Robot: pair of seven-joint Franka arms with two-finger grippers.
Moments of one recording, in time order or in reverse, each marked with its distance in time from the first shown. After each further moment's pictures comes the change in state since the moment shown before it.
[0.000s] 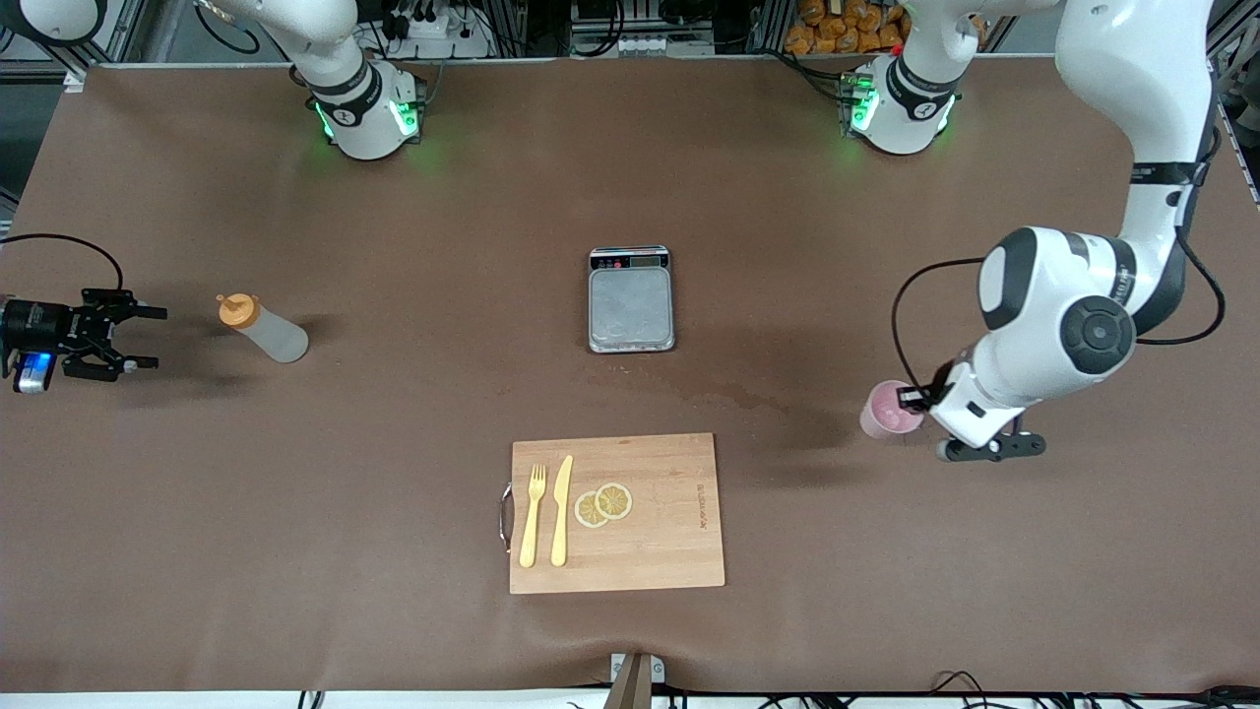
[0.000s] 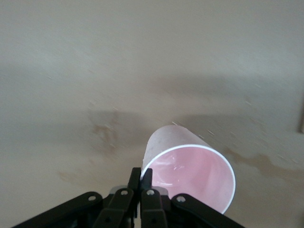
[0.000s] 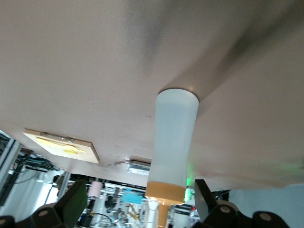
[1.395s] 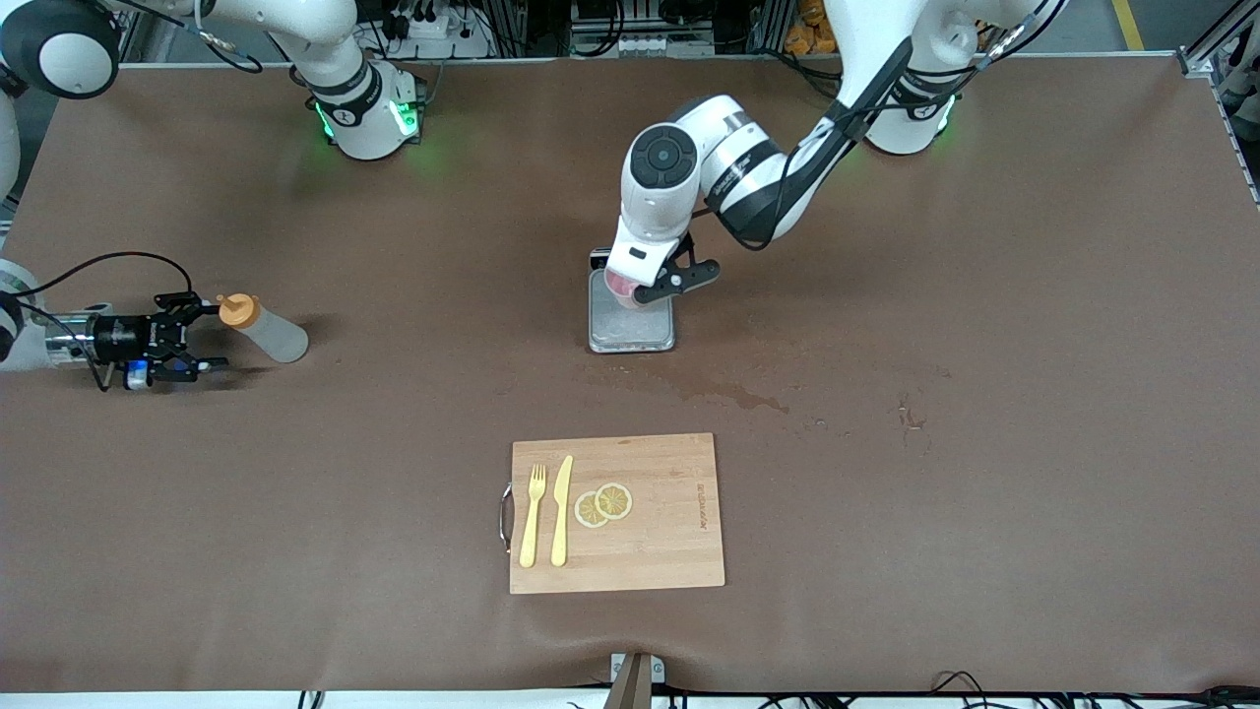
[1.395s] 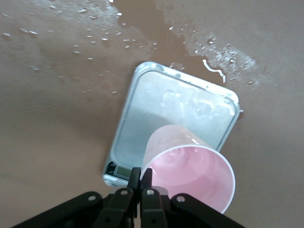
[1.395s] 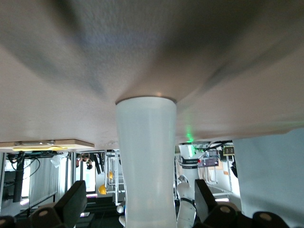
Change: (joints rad) left arm -0.466 0.087 -0.225 -0.005 0.053 0.096 -1.013; right arm -0.004 0.200 0.026 -0.006 0.045 -0.090 0.093
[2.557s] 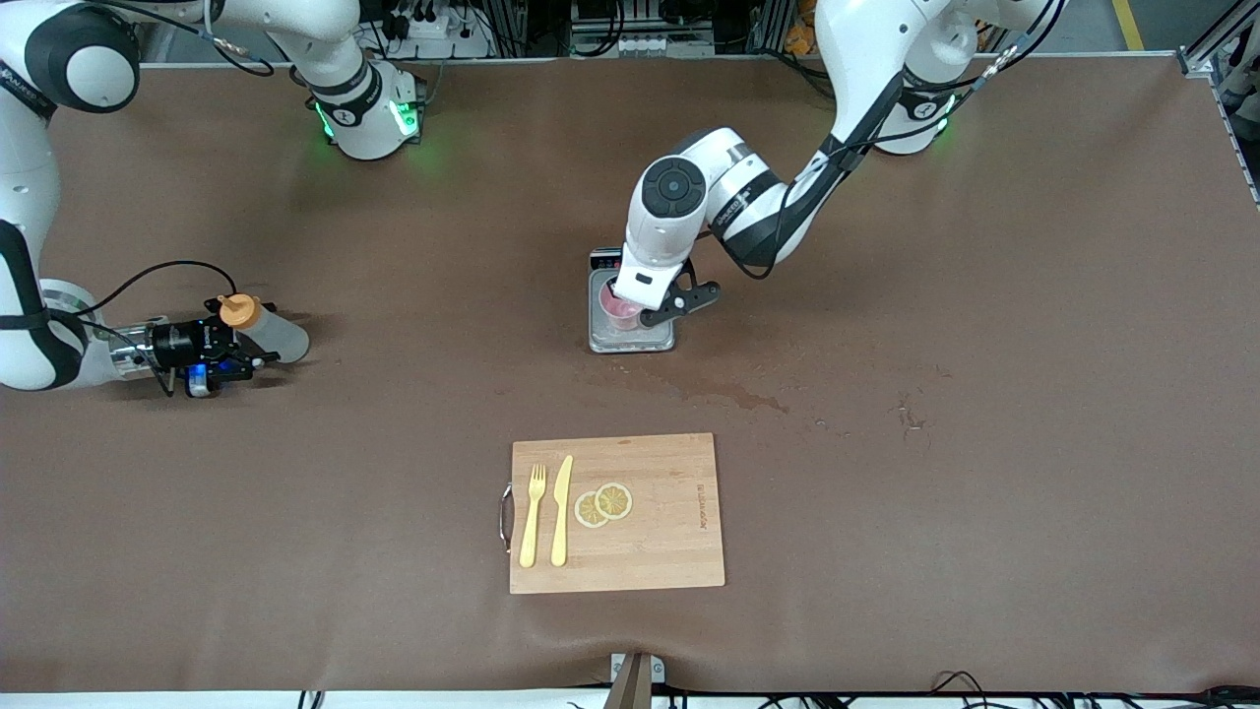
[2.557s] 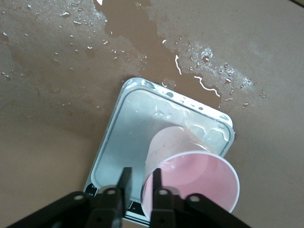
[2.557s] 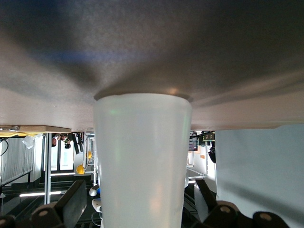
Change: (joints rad) left arm 0.008 0.047 0.019 -0.002 0.000 0.084 -0.018; right arm 0.081 0.021 0.004 -0.075 0.022 -0.005 -0.105
